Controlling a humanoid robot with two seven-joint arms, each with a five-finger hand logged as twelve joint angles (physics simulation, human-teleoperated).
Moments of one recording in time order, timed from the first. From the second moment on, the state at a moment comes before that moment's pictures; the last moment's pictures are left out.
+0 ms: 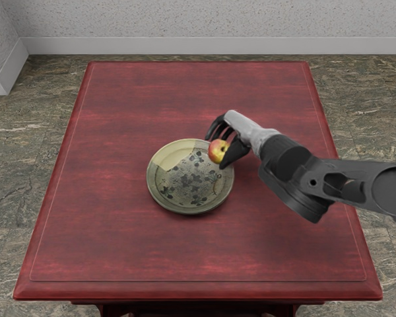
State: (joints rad) left arm -0.01 0.00 -0.04 -0.22 0.01 0.02 0.05; right arm 1.19 -0.43 0.02 1.65 -0.89 -0.54 -0.61
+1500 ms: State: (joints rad) left arm 0.00 0.00 -0.05 -0.22 0.00 0.02 0.05; right arm 1.05 -0.75 0.55 1.56 -0.11 0.25 -0.61
